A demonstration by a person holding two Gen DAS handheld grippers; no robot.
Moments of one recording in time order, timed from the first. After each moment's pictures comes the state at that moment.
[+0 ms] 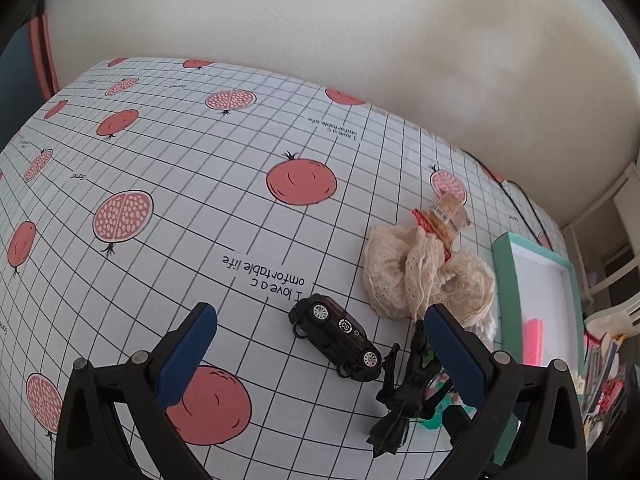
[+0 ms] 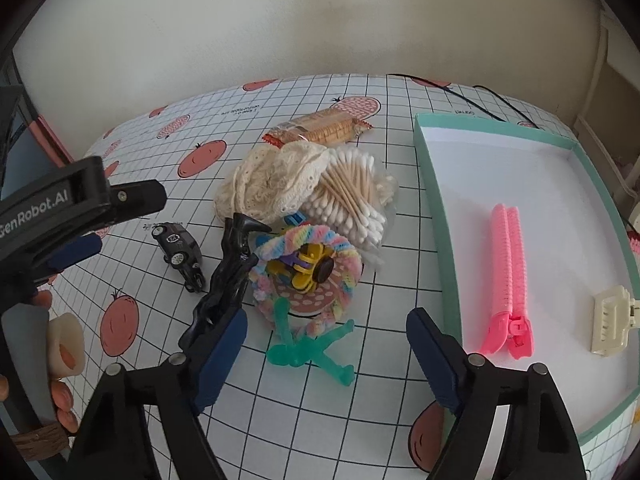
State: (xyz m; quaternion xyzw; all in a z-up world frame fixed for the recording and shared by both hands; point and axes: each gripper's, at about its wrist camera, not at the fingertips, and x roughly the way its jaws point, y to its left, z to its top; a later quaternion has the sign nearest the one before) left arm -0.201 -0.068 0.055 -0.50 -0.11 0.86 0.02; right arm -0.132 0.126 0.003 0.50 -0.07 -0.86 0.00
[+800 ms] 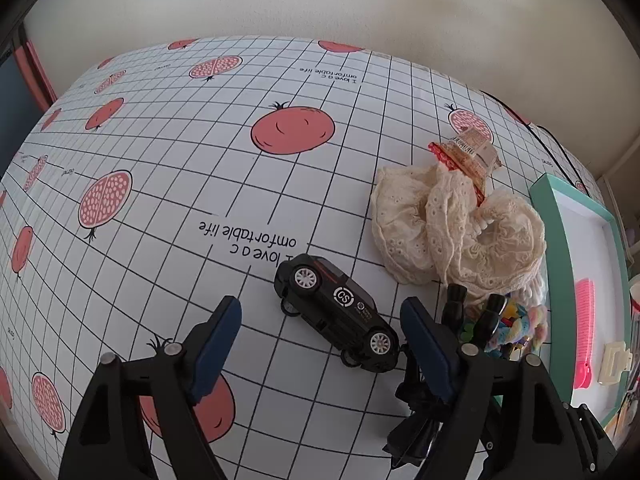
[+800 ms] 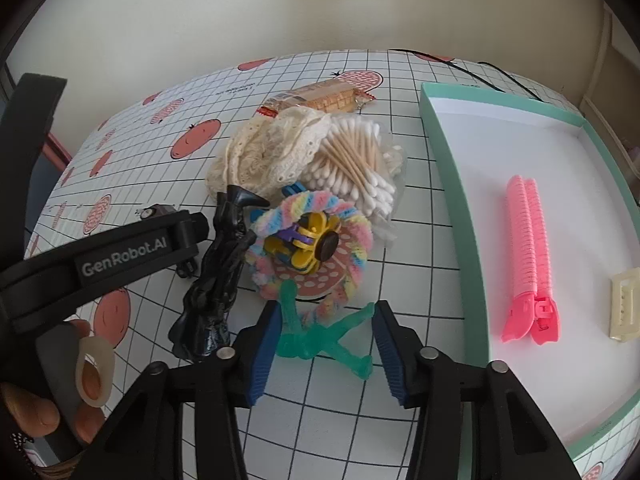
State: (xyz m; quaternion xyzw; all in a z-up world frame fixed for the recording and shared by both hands) left arm -0.206 -0.041 0.018 -0.55 -0.05 0.84 -0.01; right arm -0.131 0.122 -0.016 0.52 -0.08 -0.85 0.00
